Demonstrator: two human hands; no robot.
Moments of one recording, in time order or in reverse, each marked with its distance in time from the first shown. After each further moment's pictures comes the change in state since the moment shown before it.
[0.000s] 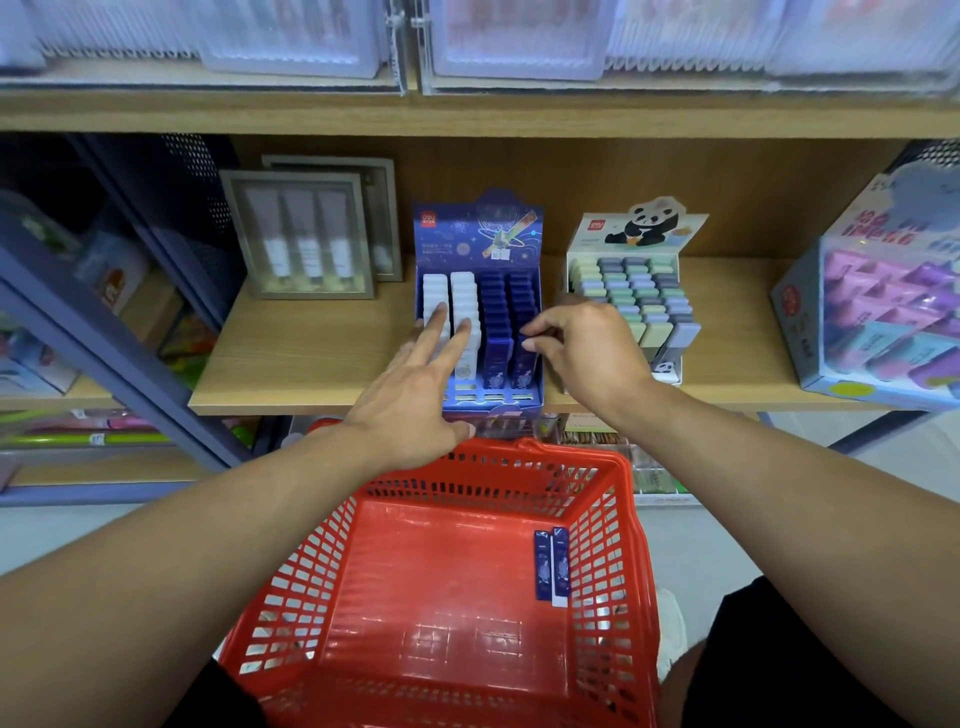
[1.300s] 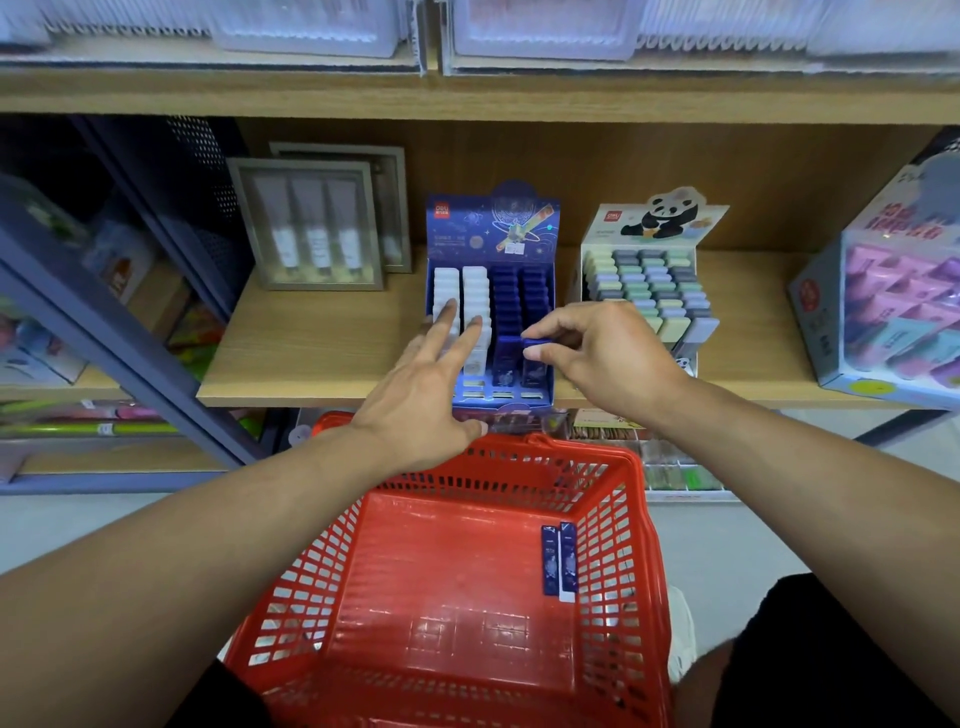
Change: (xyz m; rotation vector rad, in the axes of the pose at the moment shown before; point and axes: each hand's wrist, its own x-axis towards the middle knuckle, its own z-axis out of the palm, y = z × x) left_hand -0.006 -0.002 0.002 -0.040 0.030 0.004; right_hand -0.011 -0.012 -0.017 0.143 -0.153 -0.058
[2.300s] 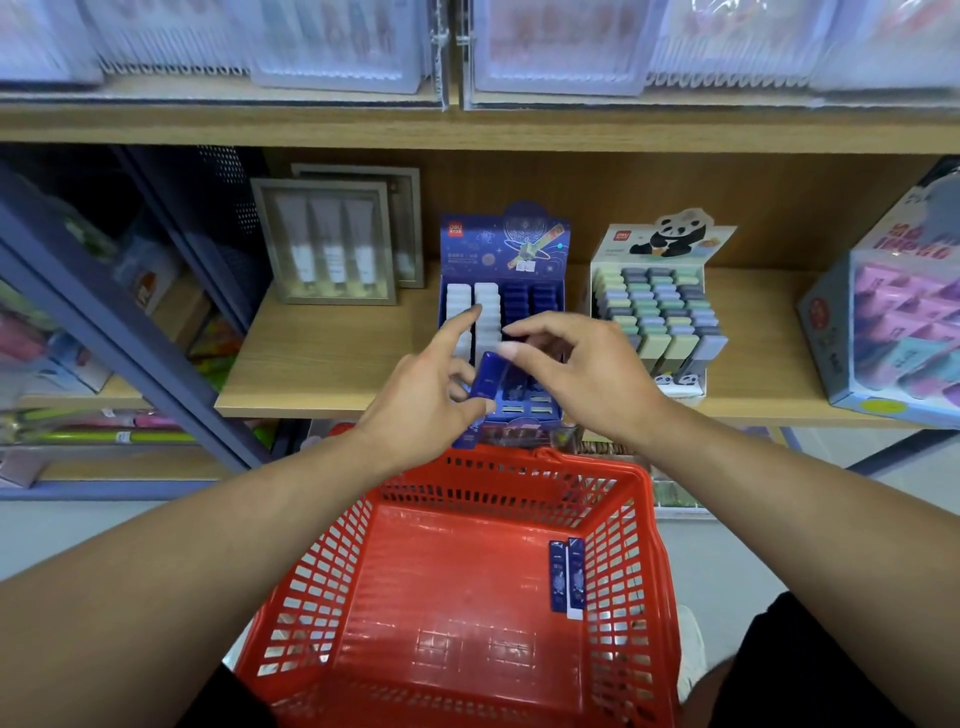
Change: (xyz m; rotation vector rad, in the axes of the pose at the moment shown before) left_hand 0.003 -0.001 -0.010 -0.464 0.144 -0.059; right_hand 0.000 -0.025 0.013 0.160 0.084 -0.034
